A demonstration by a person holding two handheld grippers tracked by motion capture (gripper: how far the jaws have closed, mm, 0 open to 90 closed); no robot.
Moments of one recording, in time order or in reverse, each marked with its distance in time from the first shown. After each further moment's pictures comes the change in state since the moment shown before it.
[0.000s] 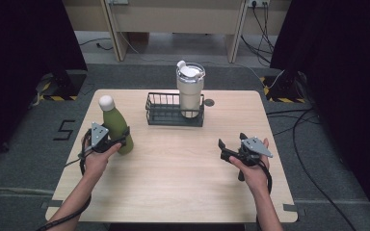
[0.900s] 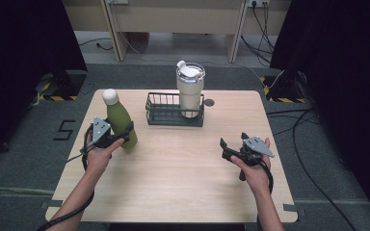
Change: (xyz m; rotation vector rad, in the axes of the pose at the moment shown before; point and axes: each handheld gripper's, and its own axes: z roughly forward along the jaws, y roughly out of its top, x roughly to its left) left arm -0.010 0.025 0.007 -0.057 -0.046 -0.010; right arm -0.004 0.001 -0.001 -0.003 -0.016 0.010
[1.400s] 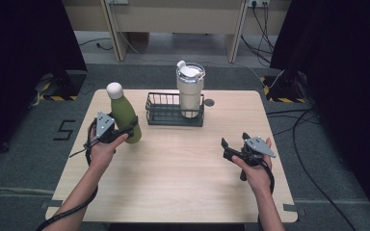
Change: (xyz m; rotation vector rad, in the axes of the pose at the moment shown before) left arm -0.011 0.020 0.010 -0.032 -0.022 0.013; right arm -0.002 0.001 -0.002 -0.003 -0.006 0.006
